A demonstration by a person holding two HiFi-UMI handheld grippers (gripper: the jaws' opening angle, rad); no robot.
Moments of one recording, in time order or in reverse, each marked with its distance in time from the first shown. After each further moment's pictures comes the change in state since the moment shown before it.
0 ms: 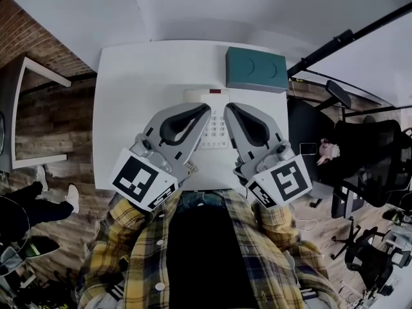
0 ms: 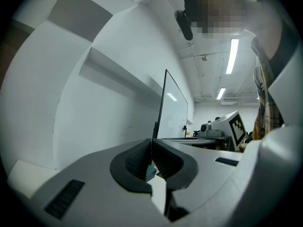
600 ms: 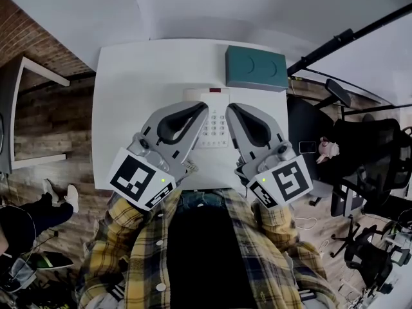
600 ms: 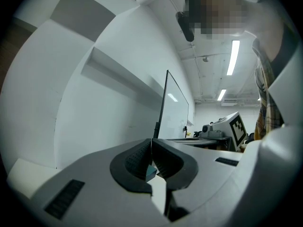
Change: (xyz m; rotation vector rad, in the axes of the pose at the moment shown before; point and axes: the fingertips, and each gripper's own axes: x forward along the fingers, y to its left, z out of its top) left arm -0.003 0.006 -0.003 -0.014 -0.003 0.004; right arm -0.001 -0.003 -0.005 0.004 0.018 -0.017
